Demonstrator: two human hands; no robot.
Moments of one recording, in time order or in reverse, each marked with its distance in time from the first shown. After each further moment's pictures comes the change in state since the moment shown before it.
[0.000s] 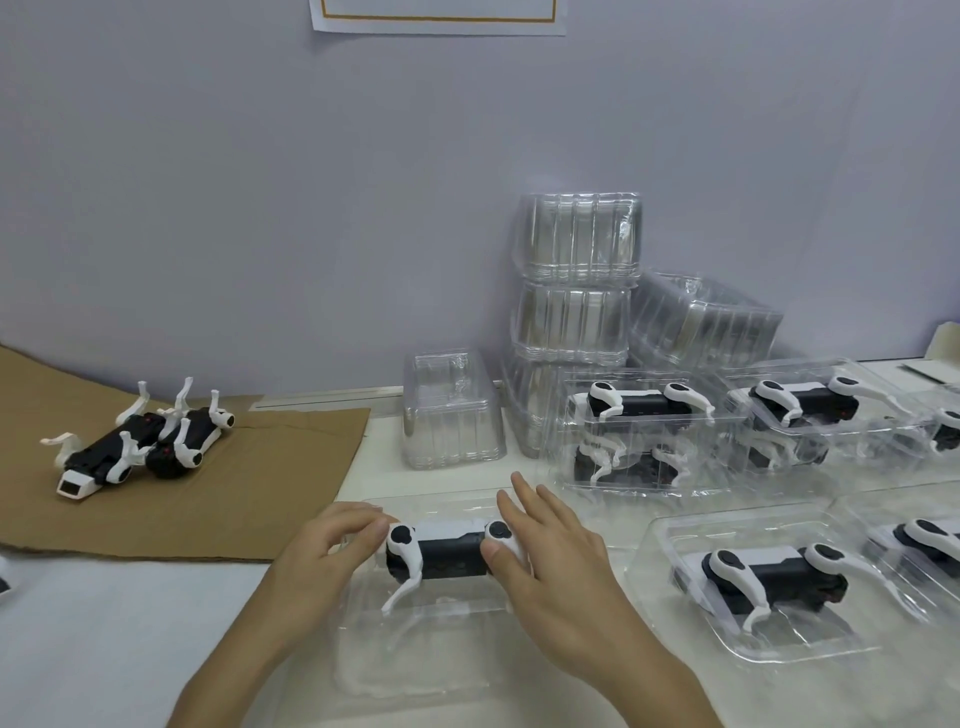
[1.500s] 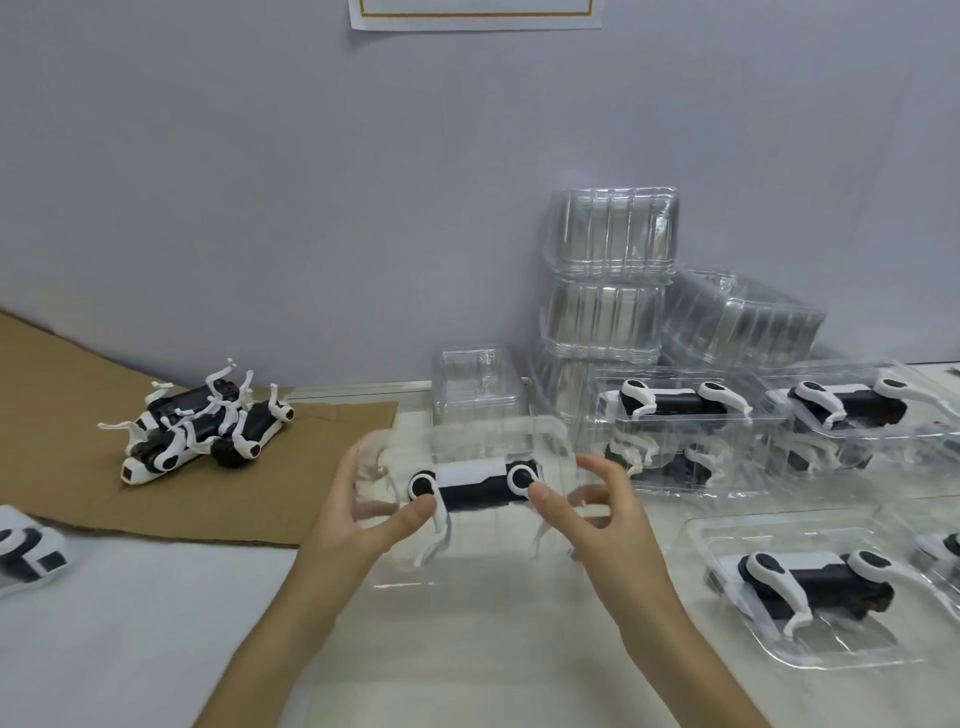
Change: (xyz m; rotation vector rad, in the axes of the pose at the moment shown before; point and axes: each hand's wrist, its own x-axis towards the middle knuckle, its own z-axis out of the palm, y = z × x) left_hand -0.012 0.025 0.001 -0.338 0.169 -0.079; right_hand 0.006 -0.001 -0.006 0.859 0.298 0.234
